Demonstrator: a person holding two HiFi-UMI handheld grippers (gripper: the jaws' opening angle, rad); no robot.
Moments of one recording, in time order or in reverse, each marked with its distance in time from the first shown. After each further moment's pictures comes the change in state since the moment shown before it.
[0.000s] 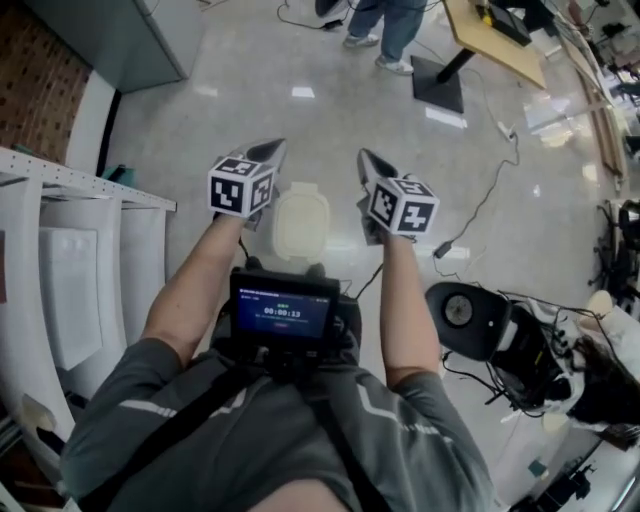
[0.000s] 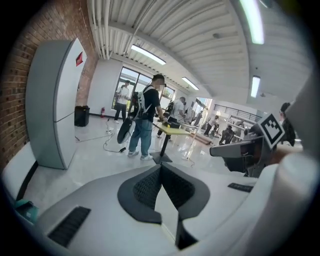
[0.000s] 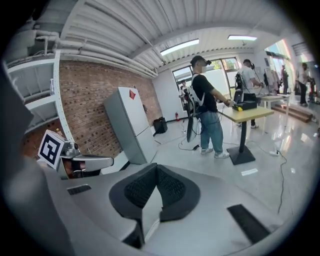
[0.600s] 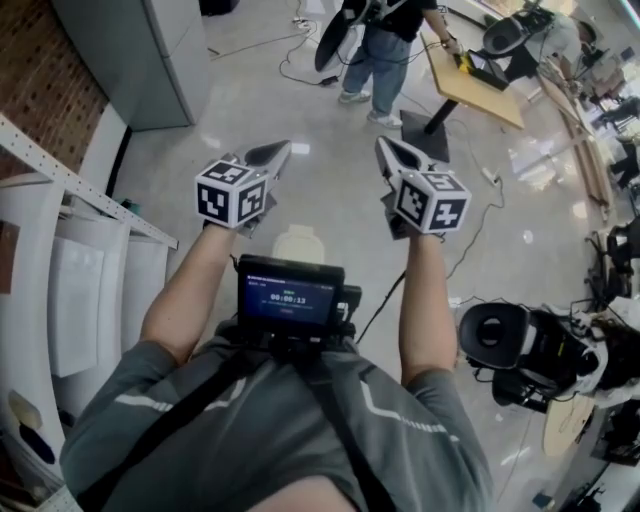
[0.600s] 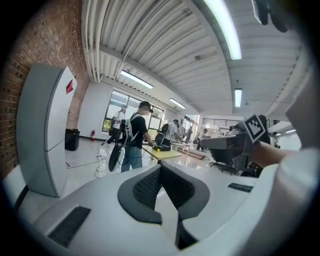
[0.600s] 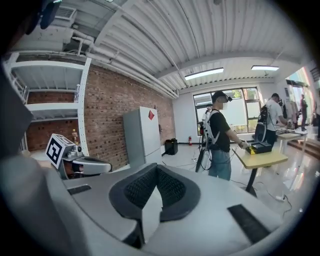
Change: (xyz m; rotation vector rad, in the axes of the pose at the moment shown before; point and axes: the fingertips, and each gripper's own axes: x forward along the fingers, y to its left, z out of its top) left arm -0.056 -0.031 0.123 0.114 -0.259 -0.088; right arm -0.056 0.034 0.153 -0.270 -0.220 0.092
